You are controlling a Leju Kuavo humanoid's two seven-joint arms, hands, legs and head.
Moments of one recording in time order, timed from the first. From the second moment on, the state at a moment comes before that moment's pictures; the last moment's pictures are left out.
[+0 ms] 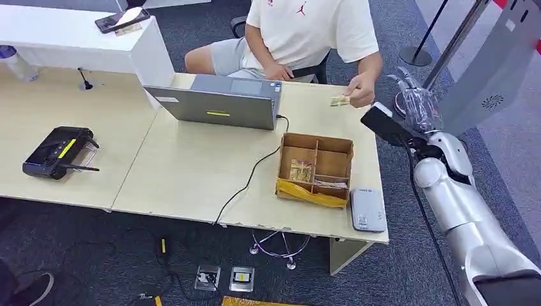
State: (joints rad) left arm -0.14 0.17 -0.79 -0.19 0.46 0.53 -0.15; right arm -0.92 -0.24 0.52 -0.72 0.74 -0.14 -0.22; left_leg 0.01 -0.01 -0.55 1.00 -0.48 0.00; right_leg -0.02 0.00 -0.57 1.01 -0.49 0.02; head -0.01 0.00
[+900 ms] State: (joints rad) left arm -0.14 0.17 -0.79 -0.19 0.51 0.53 -0.12; right arm -0.47 -0.25 0.46 -1.33 0.20 0.18 0.02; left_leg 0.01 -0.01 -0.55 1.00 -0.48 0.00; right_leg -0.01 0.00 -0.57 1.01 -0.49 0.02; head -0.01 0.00
